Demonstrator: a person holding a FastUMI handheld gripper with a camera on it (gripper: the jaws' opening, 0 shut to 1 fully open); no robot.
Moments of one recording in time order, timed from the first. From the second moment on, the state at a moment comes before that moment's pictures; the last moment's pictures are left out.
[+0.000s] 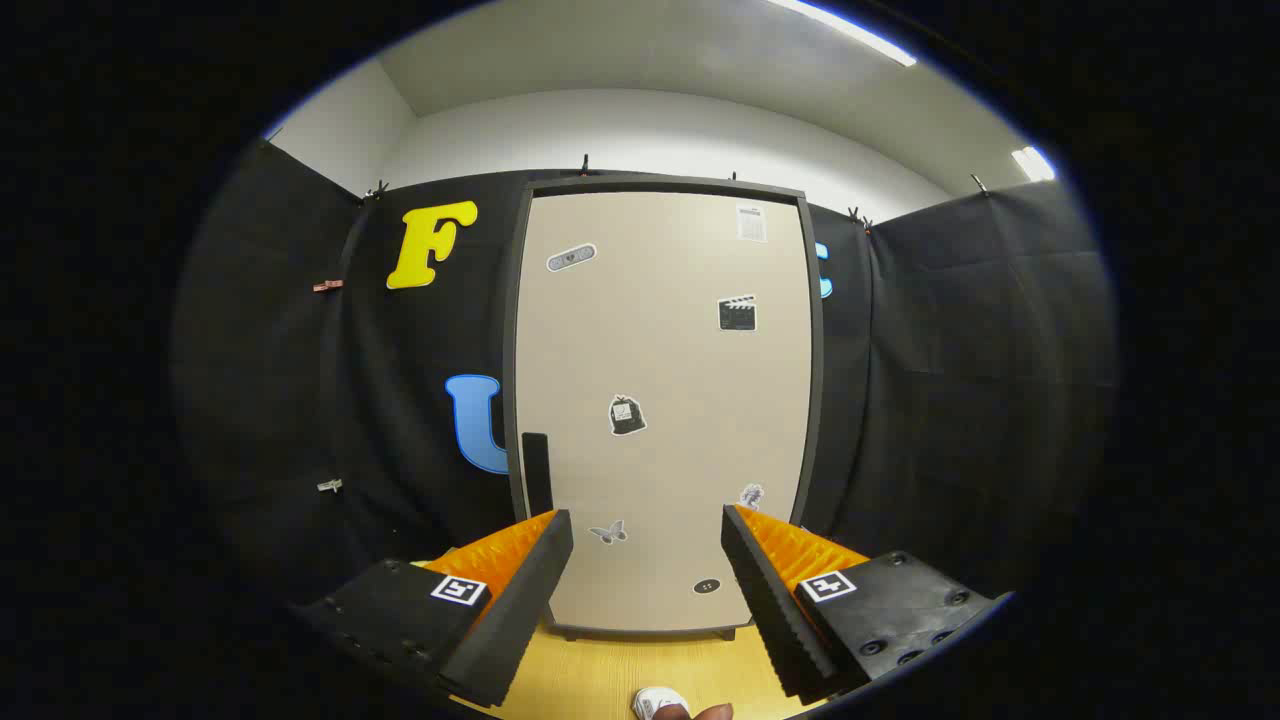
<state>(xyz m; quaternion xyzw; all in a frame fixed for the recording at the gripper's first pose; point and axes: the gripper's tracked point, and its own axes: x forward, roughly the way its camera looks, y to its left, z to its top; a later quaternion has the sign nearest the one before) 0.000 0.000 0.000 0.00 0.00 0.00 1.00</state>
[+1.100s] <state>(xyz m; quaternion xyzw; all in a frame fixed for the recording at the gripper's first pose) 0.008 0.030 0.002 0.00 -0.01 0.03 1.00</state>
